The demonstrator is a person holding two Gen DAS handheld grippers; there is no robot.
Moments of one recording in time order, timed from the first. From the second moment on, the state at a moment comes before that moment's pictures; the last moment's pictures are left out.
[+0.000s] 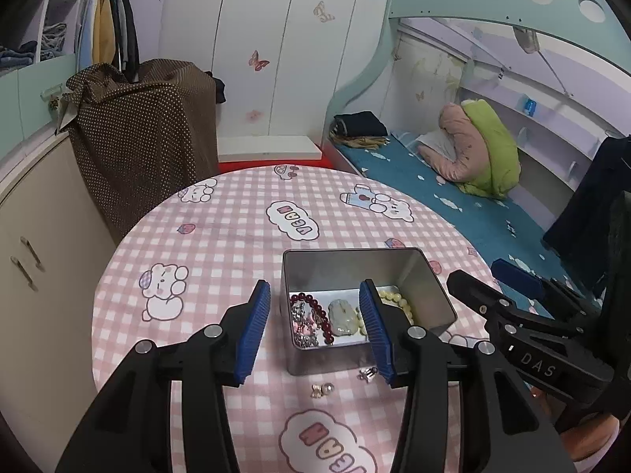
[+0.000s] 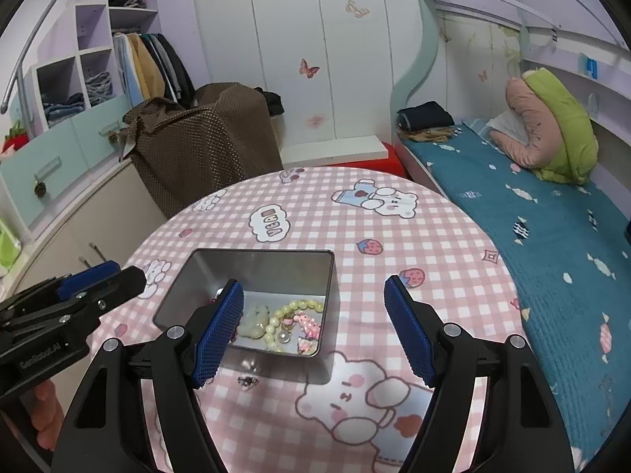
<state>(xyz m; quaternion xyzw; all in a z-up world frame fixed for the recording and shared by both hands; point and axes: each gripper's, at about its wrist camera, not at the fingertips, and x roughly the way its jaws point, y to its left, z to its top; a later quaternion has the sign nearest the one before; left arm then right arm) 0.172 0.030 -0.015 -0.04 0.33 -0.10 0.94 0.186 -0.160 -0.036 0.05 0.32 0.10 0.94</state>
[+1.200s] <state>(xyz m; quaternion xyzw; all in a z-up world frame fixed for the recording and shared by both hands) 0.154 0.027 -0.090 -0.04 0.42 -0.12 0.90 0.165 -0.158 -0.110 0.06 0.41 0.08 0.91</state>
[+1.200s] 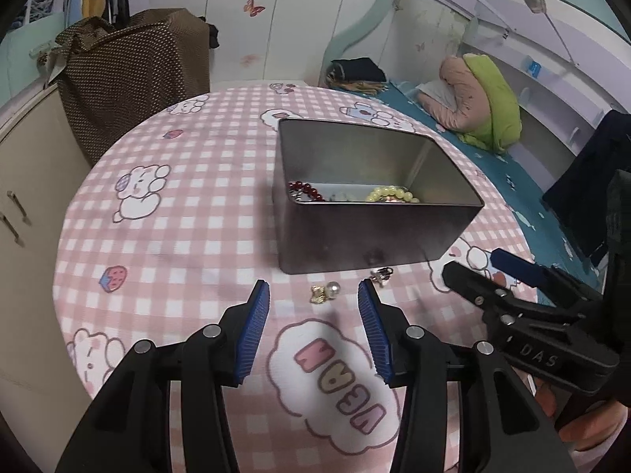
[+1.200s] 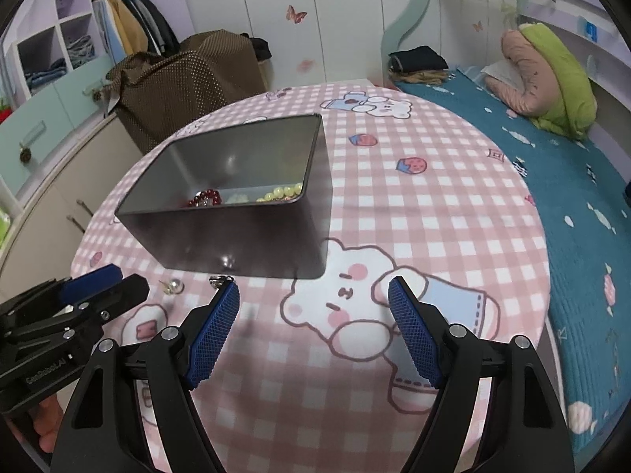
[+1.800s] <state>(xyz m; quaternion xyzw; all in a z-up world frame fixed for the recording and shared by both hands) 0.168 0.010 -0.112 -0.02 0.43 -0.15 0.89 0.170 -0.158 -0.127 0.04 0.42 0.08 0.90</state>
